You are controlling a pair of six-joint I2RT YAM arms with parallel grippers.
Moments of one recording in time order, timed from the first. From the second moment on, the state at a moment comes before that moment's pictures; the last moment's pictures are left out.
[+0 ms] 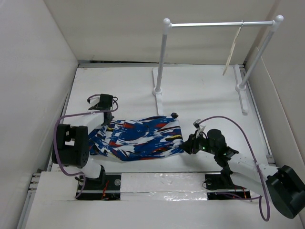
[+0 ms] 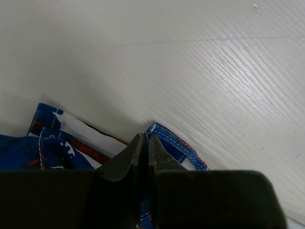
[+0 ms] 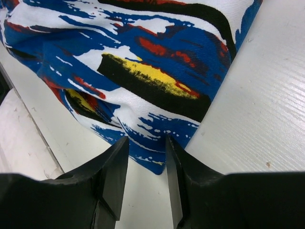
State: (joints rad) left arm -0.14 1.52 0.81 -0.39 -0.44 -0.73; right arm 0.57 0.91 0.11 0.38 -0.40 0.36
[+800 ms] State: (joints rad) left arm 0.06 1.28 0.80 -0.47 -0.54 -0.81; right arm 0.54 0.56 0.08 0.15 -0.37 0.39
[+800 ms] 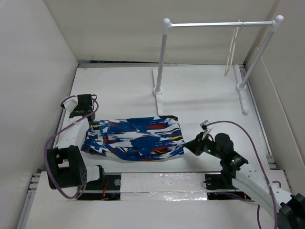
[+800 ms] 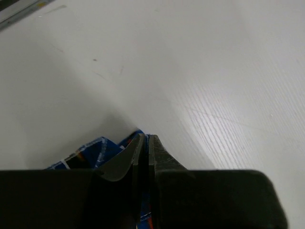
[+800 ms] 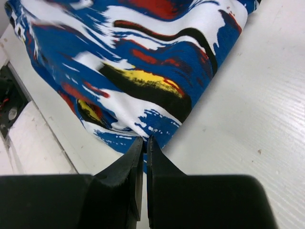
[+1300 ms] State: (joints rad) left arm 0.12 1.39 0.80 -0.42 -0.42 -0.77; right arm 0.54 0.55 0.08 0.01 -0.36 0.41
